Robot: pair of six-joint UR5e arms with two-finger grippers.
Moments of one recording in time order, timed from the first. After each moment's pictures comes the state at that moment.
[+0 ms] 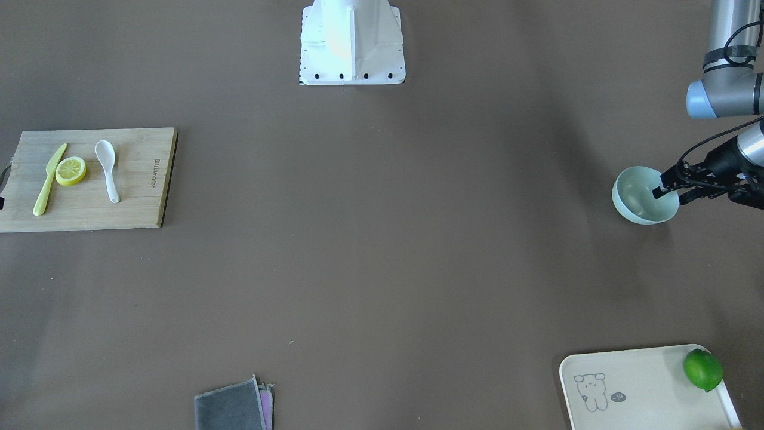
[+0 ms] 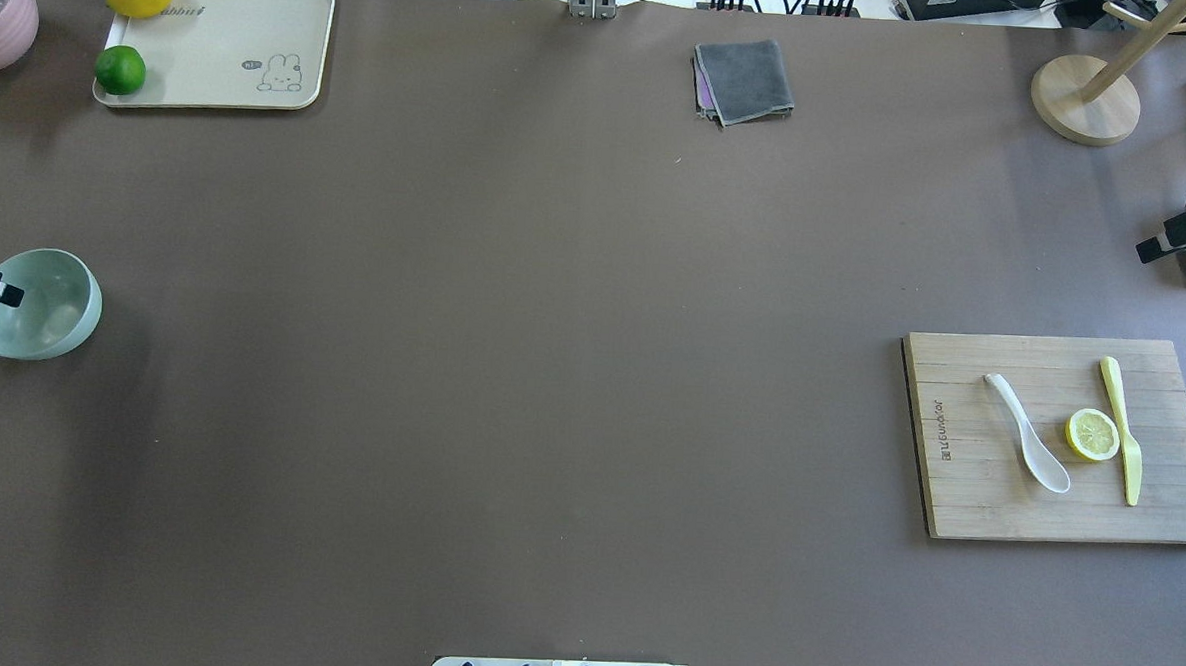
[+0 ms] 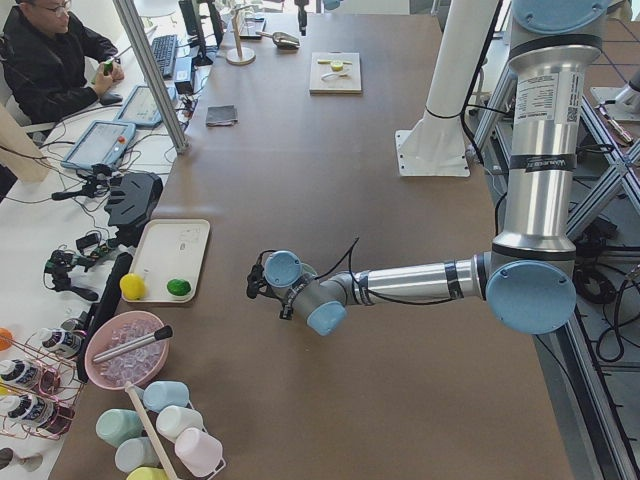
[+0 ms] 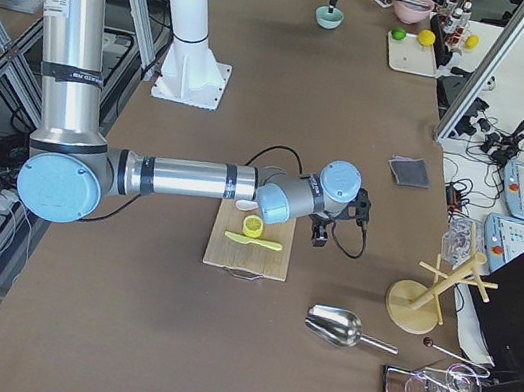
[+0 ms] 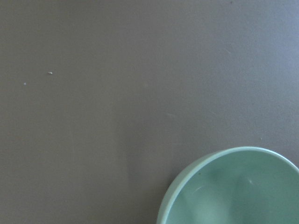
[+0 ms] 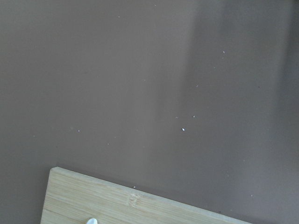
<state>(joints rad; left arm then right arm) -1.17 -1.57 -1.33 -2.45 -2.45 -0.60 1.33 -1.49 1.59 -1.24 2.55 0.29</state>
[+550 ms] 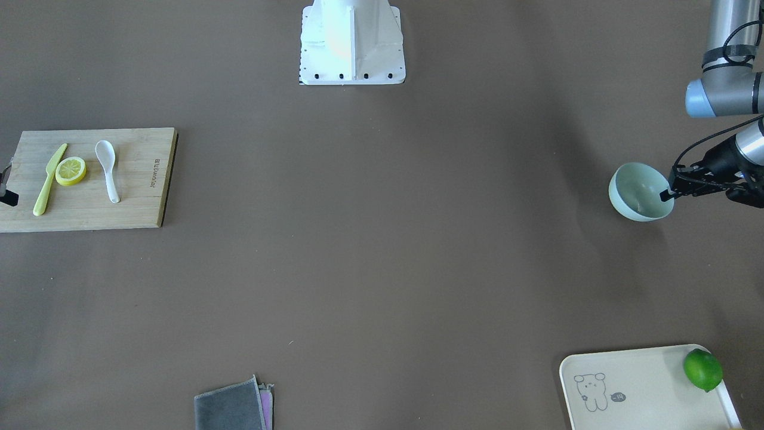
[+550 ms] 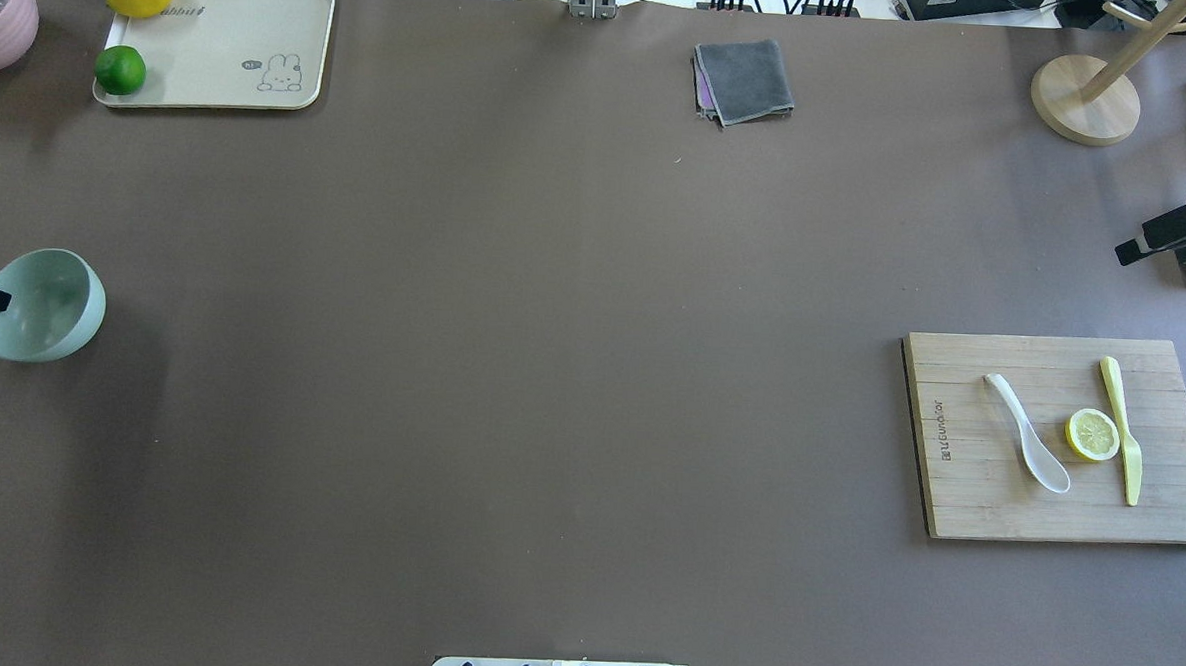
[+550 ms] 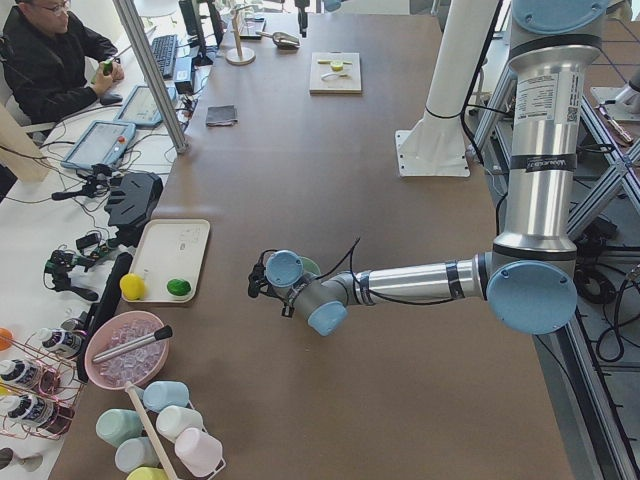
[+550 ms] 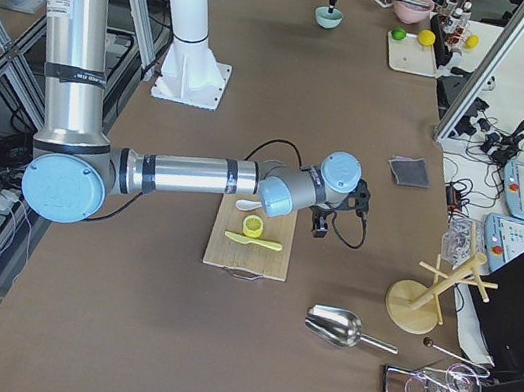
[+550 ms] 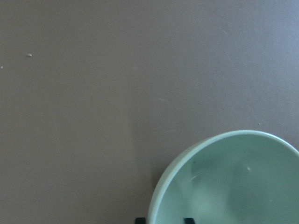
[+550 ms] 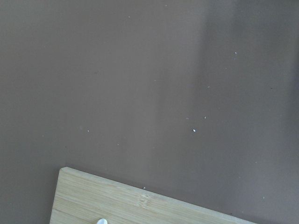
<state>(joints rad) -1.16 -1.57 -1.34 -2.46 -2.47 -0.61 1.30 -1.49 1.62 -1.24 2.56 0.31</state>
